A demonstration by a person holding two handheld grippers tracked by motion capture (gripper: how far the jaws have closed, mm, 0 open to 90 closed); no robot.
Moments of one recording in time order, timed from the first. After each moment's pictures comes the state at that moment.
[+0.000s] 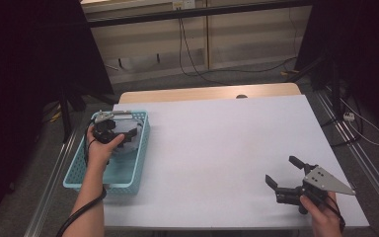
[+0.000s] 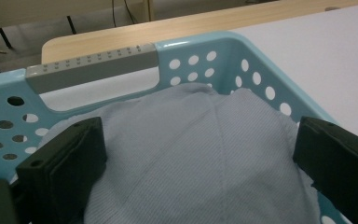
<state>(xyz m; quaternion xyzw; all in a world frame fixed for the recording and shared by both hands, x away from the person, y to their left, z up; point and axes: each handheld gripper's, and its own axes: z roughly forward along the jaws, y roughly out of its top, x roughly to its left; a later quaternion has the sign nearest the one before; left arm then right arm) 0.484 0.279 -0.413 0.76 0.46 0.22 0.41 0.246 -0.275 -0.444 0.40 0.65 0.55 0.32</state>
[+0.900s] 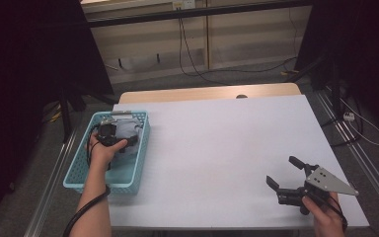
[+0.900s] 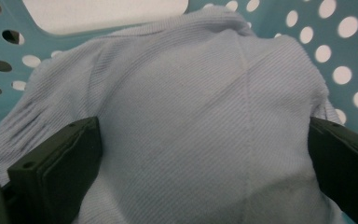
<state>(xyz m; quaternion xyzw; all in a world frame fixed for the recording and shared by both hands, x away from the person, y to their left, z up) 0.490 0.282 -0.440 0.76 0.51 0.19 0.35 0.243 -0.277 -0.442 0.39 0.66 0.56 0.31</state>
